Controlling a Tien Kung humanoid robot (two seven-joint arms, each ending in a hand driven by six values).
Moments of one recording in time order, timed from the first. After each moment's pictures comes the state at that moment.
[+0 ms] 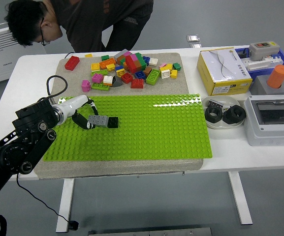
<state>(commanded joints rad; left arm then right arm) -0.67 0.16 -1.00 -0.91 1.92 -0.30 0.21 0.01 -0.14 1.25 0.18 -0.99 0.18 -0.12</state>
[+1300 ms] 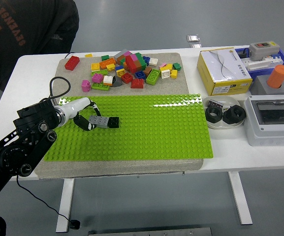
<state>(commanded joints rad) -0.65 0.16 -1.00 -0.98 1.94 -0.37 0.25 0.00 -0.14 1.24 0.18 -0.98 0.18 -0.12</state>
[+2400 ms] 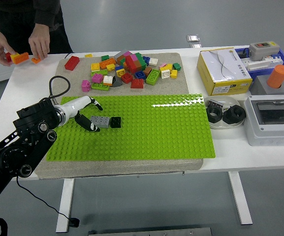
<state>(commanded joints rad) -0.62 0.16 -1.05 -1.05 1.95 -0.36 0.26 0.00 -0.13 1.24 0.18 -0.98 0.18 -0.12</state>
